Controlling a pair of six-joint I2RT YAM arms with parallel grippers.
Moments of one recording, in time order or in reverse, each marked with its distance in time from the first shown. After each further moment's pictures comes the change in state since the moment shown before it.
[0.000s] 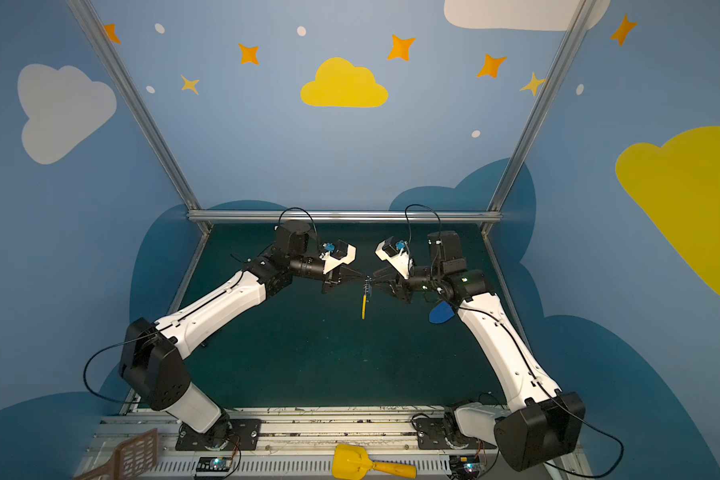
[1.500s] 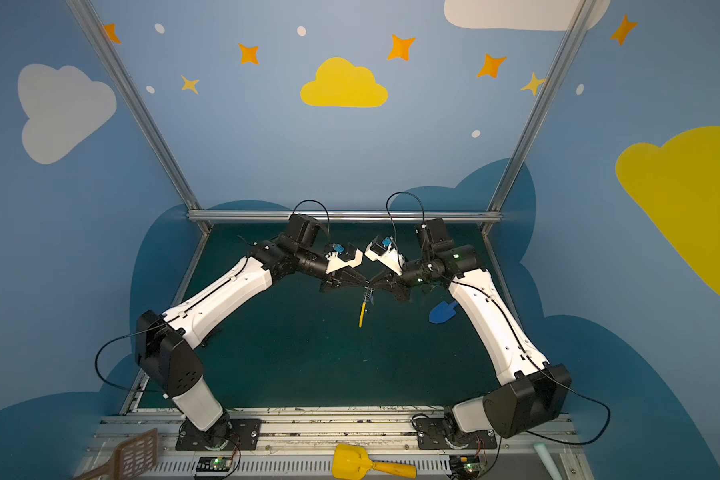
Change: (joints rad) left arm -0.007 0.100 0.230 -0.462 -0.039 0.266; right arm 0.047 0.161 0.261 -0.390 0.051 -0.193
